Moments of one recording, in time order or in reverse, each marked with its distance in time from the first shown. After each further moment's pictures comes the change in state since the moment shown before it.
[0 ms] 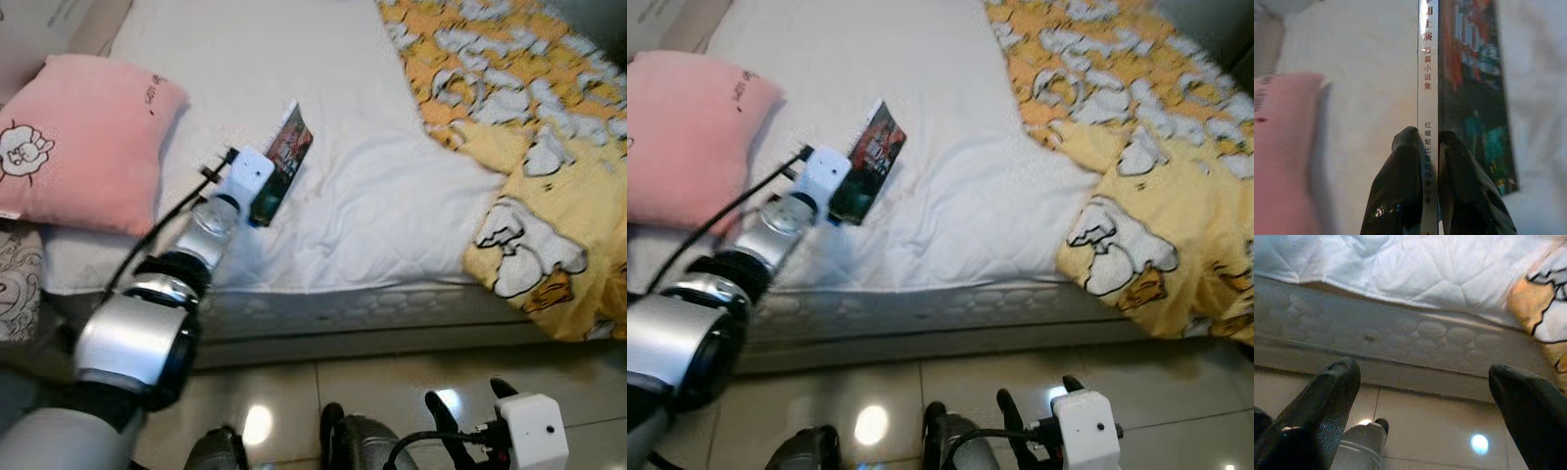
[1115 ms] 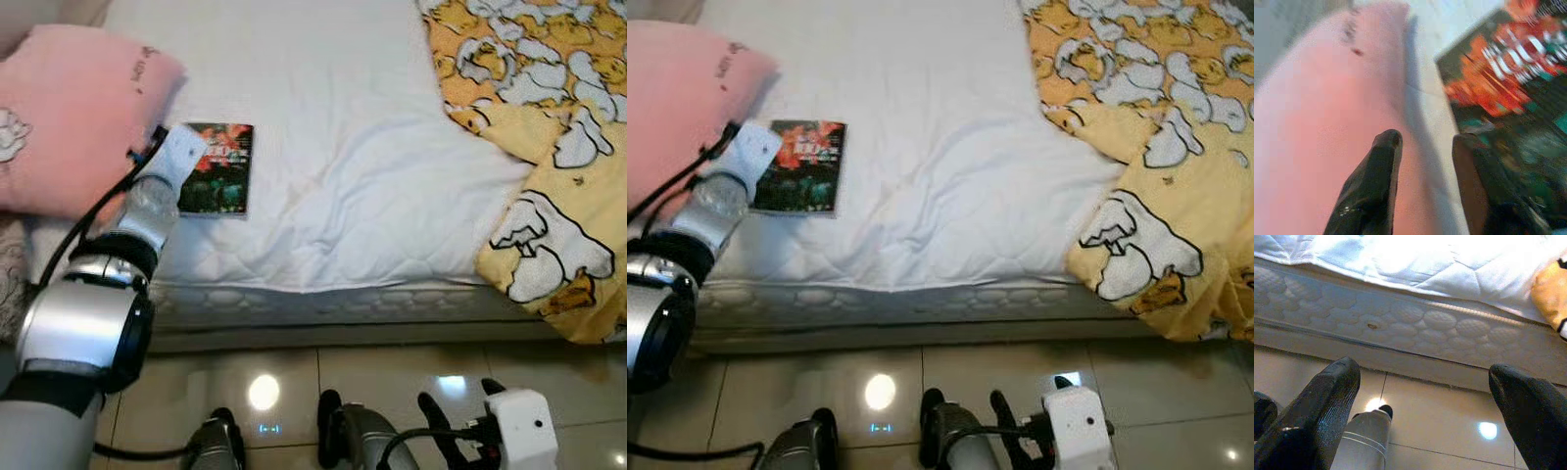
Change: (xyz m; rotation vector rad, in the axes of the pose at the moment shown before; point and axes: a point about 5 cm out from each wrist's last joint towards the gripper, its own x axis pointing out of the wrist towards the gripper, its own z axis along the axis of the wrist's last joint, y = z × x) left arm -0.009 0.077 -0.019 0.101 0.137 0.283; right arm 0.006 0.005 0.000 0.002 0.029 0.026
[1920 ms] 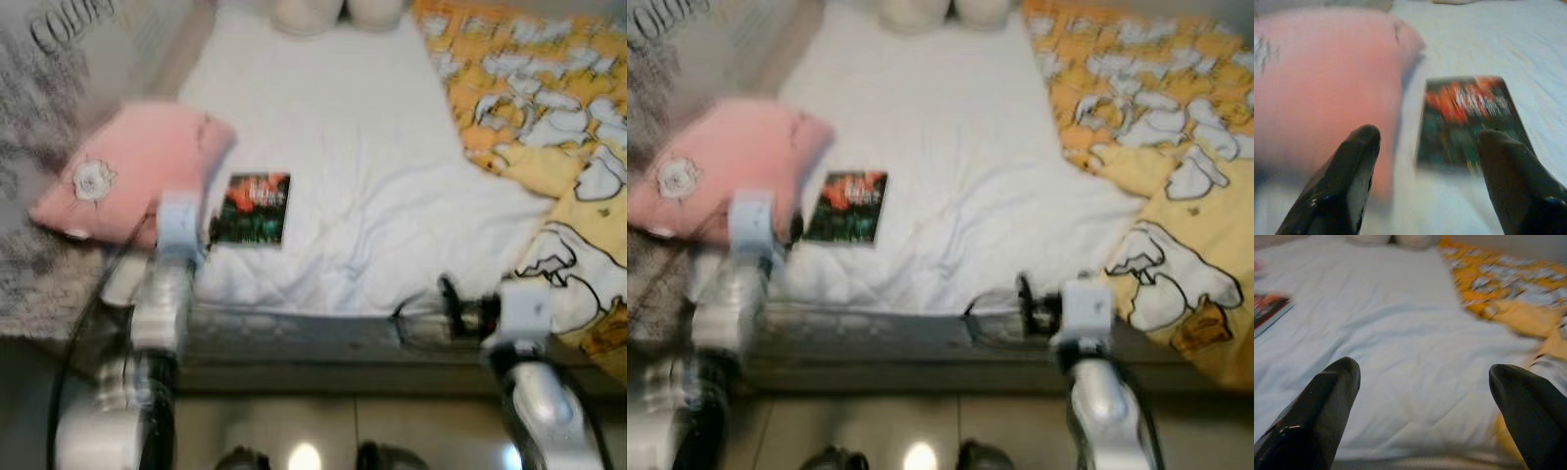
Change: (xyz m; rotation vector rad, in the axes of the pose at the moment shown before) left arm -0.067 -0.104 -0.076 -0.763 -0.105 -0.167; right arm 0.101 -0.057 0.061 0.011 -0.334 -0.264
